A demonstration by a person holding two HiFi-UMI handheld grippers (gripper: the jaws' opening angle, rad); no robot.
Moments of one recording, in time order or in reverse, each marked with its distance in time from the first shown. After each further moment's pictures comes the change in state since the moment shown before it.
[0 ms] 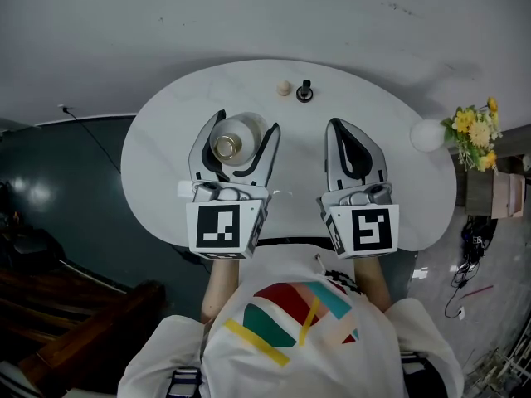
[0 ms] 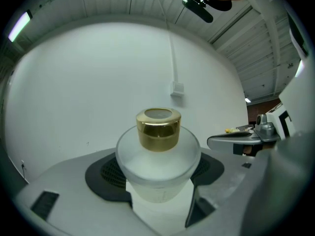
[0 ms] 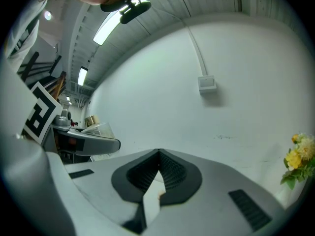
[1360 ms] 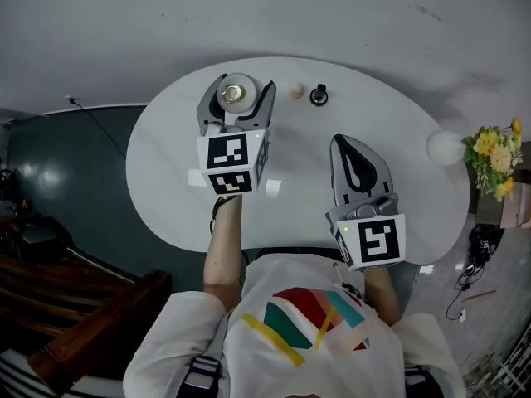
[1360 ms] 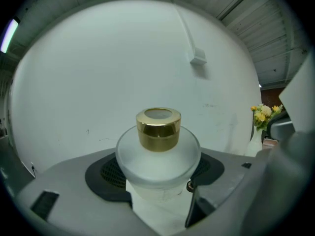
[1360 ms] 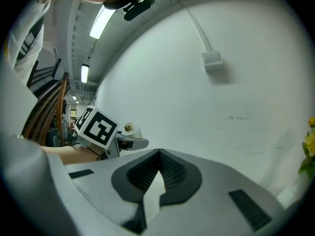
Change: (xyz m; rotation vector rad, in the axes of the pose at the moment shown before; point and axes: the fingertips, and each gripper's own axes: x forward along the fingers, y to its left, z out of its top) left arm 0.114 0.070 -0.063 0.049 0.168 0.089; right arm 0.028 0.001 -0.046 0.037 0.139 0.107
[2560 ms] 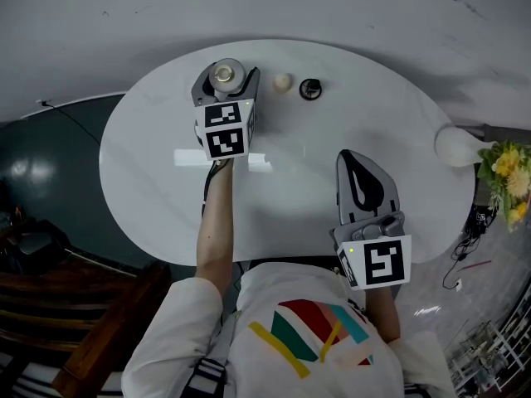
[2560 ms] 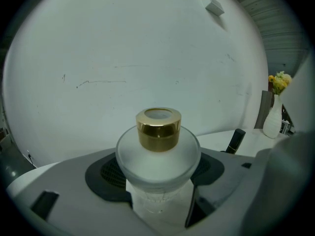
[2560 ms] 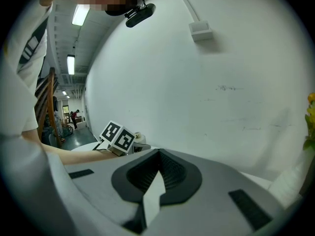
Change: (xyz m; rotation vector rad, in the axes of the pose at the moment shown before) left arm 0.133 0.020 -0.139 -0.015 0.263 -0.020; right arm 0.030 -0.039 -0.070 0.074 0.195 -0.053
